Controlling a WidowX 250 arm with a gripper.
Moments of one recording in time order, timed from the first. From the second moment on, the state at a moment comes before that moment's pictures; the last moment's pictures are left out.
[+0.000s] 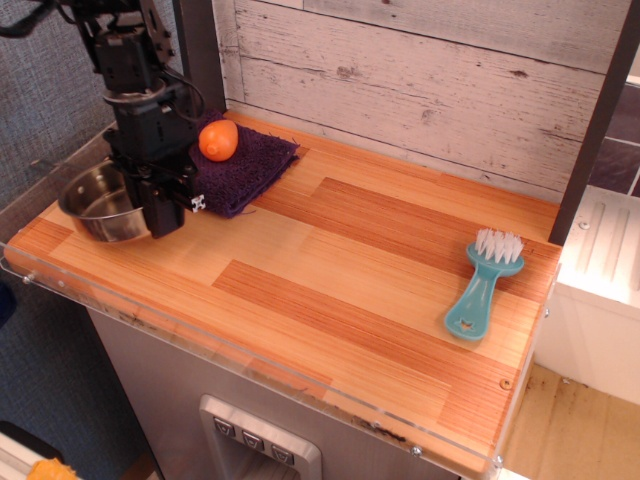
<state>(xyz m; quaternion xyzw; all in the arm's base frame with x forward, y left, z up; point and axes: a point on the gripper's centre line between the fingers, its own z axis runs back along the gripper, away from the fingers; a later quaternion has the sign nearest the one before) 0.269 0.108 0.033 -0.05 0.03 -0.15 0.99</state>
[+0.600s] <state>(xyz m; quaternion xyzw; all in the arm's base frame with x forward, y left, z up) 0.251 0.062 0.021 -0.03 0.04 -0.22 0.98</state>
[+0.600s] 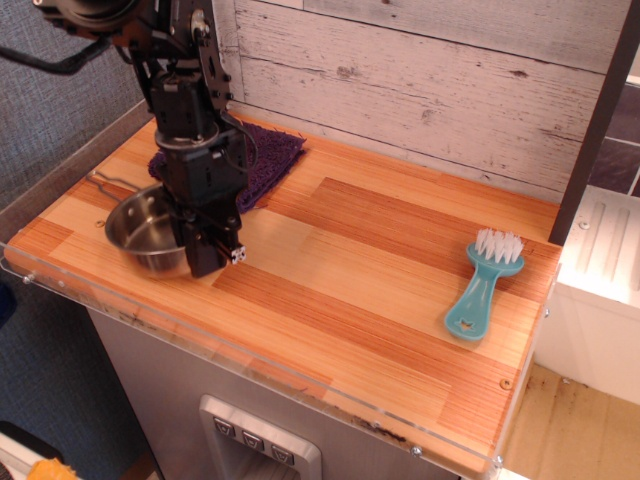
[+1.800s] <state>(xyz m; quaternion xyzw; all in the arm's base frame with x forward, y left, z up) 0.237 0.060 0.026 -0.06 0.06 -0.09 0.99</state>
